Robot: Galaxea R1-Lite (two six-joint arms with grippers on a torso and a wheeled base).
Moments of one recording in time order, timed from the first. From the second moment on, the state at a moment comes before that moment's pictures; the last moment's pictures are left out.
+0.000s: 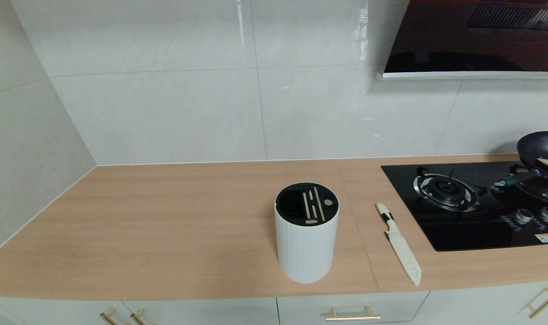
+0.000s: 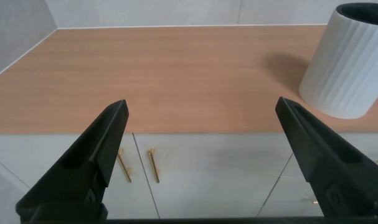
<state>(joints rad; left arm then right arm) 0.01 0.00 0.00 0.00 0.02 0.00 0.00 0.00 0.00 0.00 0.01 -0.01</state>
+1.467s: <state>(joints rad) 0.01 0.00 0.00 0.00 0.02 0.00 0.19 1.54 -0.58 -0.30 0.05 0.01</state>
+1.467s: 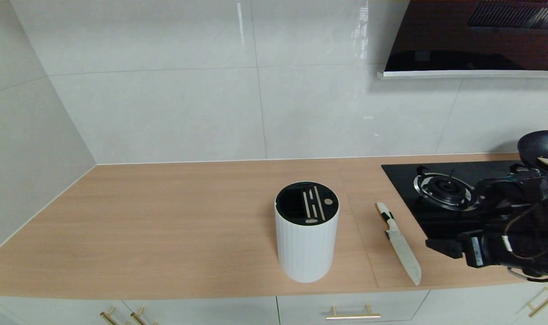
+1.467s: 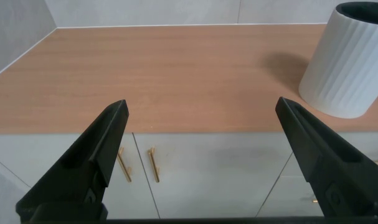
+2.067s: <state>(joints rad) 0.01 0.00 0.00 0.00 0.02 0.00 0.21 2.02 -0.71 -0.66 -0.03 0.00</state>
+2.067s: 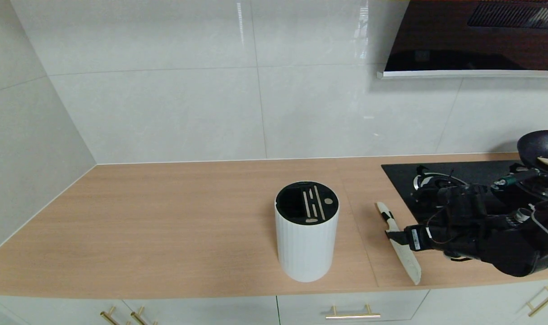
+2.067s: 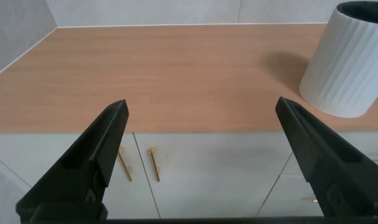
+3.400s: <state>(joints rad) 0.01 0.00 0.00 0.00 0.02 0.00 0.18 2.37 -0.89 -0.85 -0.03 0.04</state>
